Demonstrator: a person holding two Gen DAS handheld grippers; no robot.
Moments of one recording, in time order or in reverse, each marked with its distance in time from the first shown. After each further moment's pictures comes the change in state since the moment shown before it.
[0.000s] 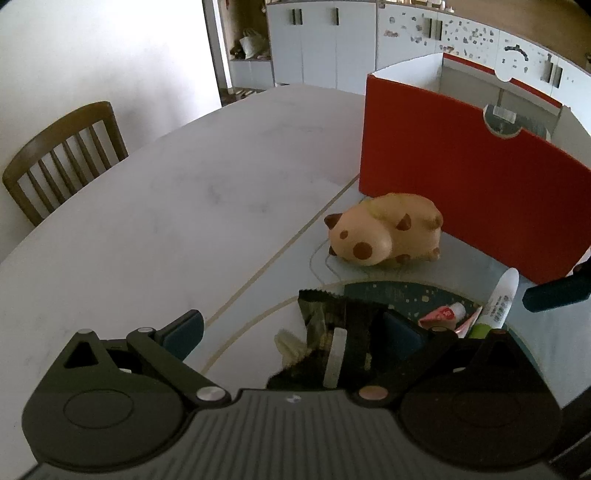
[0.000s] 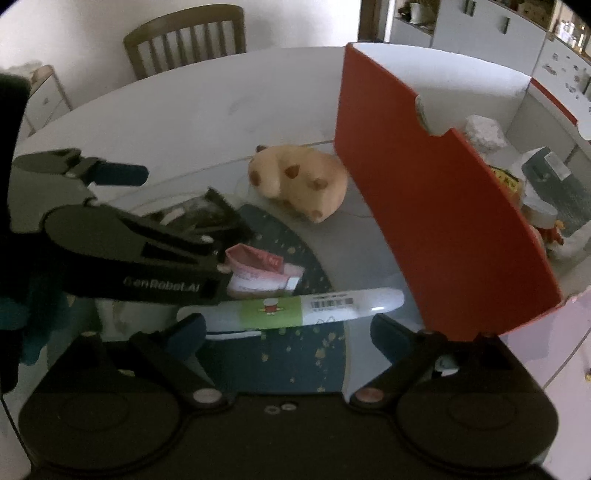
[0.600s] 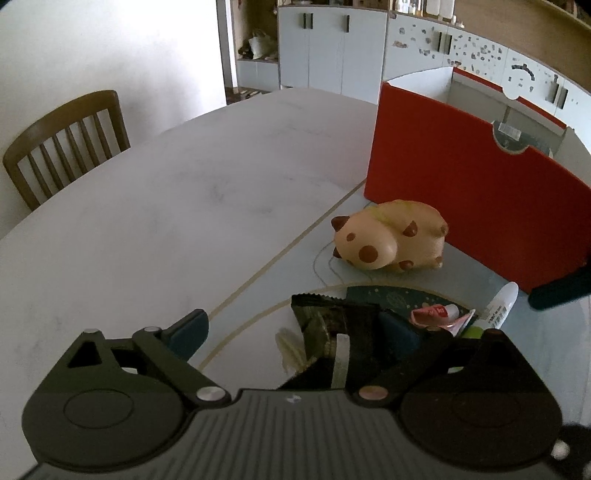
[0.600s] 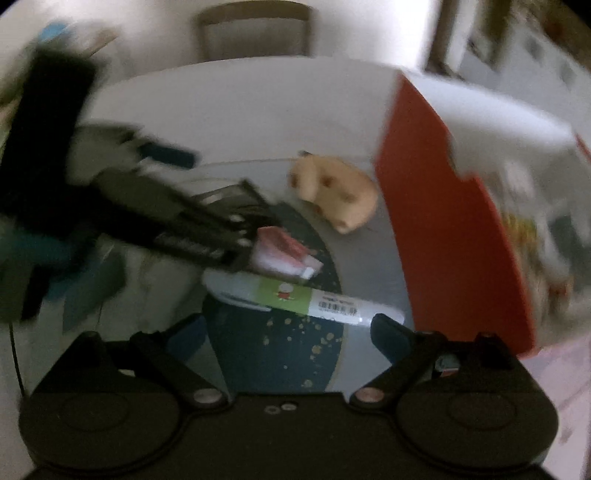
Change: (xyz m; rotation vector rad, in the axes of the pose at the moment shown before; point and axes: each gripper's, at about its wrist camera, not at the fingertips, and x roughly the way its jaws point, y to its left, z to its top) left arm -0.001 0.005 -0.004 -0.063 -0.015 -0.024; right arm -0.015 -0.004 -0.003 -0.287 -0.016 0.097
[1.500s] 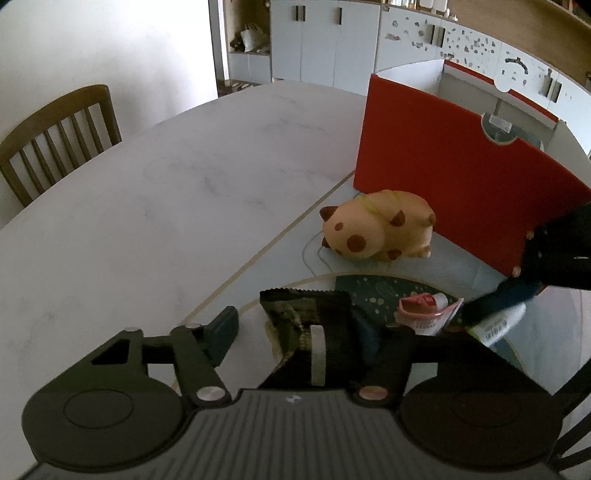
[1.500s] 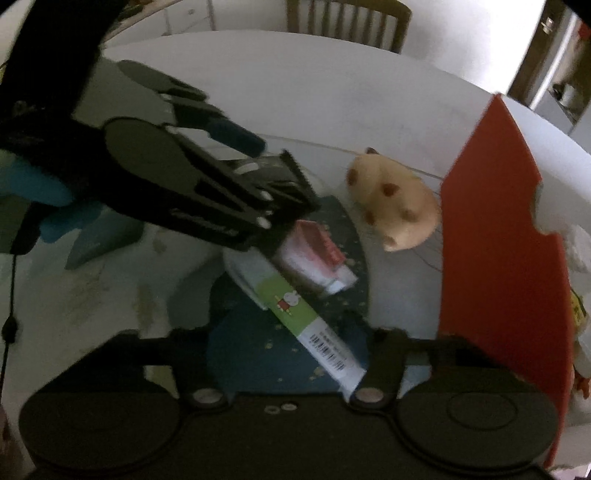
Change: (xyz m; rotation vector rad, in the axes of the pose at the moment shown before) left arm -0.002 -0.002 -0.002 0.012 0.030 -0.023; right arm 0.030 -0.002 0.011 -0.224 0.062 0.140
